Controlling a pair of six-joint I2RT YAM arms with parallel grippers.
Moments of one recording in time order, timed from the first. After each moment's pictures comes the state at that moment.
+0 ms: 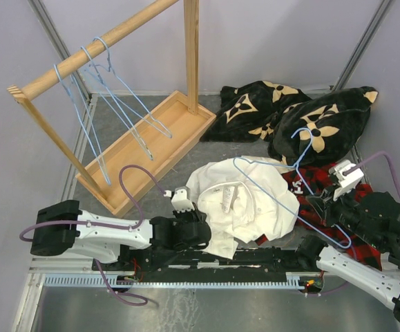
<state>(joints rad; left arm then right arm) -1.47 1.26 0.57 -0.21 -0.87 -1.41 0.87 0.46 1.23 -1.23 0.31 0.18</state>
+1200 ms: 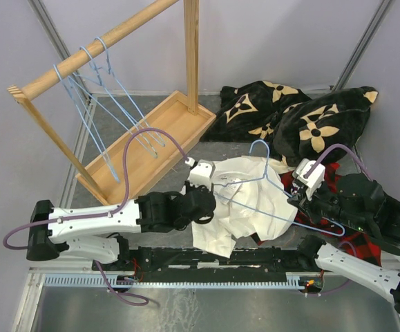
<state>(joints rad) -1.36 1.18 0.95 -0.51 -0.68 -0.81 0.87 0.63 1.29 -1.25 0.03 -0.07</state>
